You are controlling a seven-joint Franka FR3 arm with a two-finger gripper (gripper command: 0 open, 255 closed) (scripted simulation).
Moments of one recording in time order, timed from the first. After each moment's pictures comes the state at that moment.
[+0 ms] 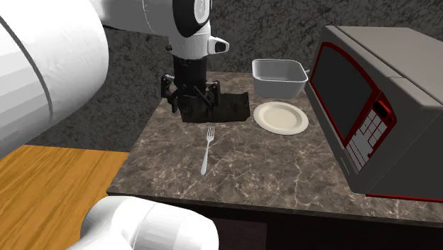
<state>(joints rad) 0.01 -0.81 0.00 -2.43 0.06 1.55 -0.05</state>
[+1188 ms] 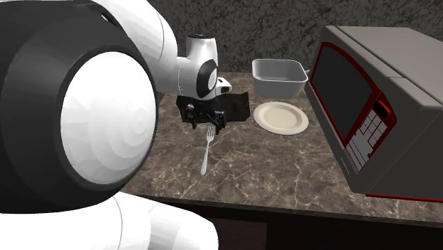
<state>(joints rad) -0.03 -0.40 0.08 -2.60 0.06 2.23 0.08</state>
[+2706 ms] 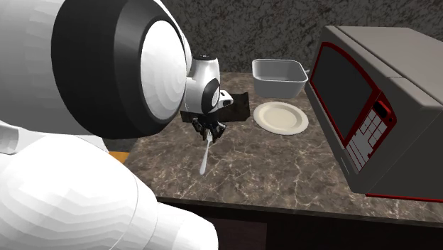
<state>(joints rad) -0.04 -0.24 0.09 -2.63 0.05 2.44 0.10</state>
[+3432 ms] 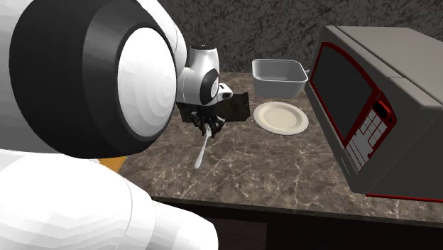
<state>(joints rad) -0.04 -0.30 0.09 -2.60 0.05 2.35 0.10</state>
